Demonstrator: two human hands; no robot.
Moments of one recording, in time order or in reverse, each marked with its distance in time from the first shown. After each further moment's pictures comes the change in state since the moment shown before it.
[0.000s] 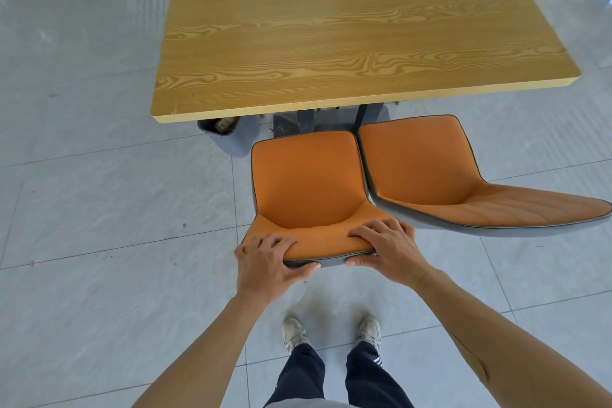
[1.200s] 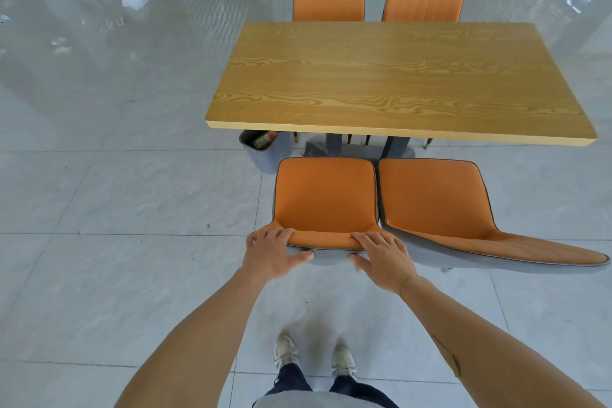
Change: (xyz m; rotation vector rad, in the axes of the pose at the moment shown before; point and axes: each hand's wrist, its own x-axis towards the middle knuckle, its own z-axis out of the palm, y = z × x) left_hand -0.008 0.021 -0.012 0.006 -0.323 -0.230; right_hand -0.020 0.002 -0.014 -0.049 -0.087 -0.019
